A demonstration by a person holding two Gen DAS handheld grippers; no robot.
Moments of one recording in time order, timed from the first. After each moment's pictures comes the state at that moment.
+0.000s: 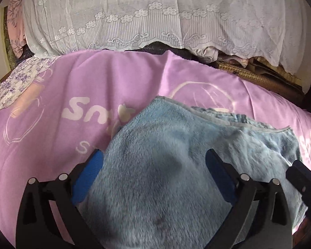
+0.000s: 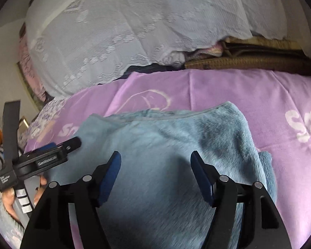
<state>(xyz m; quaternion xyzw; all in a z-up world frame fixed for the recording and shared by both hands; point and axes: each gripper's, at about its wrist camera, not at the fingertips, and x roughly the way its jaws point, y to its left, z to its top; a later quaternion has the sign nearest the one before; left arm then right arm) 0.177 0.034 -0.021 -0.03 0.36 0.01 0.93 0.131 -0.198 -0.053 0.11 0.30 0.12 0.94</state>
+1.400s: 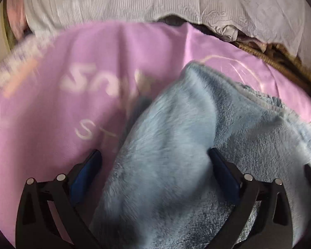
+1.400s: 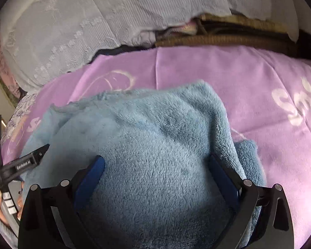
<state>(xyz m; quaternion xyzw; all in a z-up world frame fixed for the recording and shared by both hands) 0.214 0.073 -0.073 -0.07 0.43 0.02 0.90 0.167 -0.227 -0.085 0.11 0.36 0.04 0.93</state>
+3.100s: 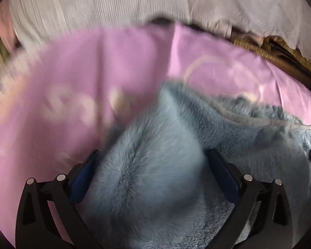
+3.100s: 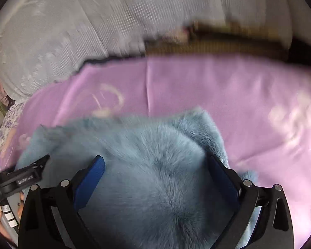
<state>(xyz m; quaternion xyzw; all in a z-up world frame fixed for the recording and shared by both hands) 0.252 0.051 -0.078 -0.05 0.46 0.00 0.89 0.211 -0.227 -0.085 0.14 0.39 -0.01 0.91</state>
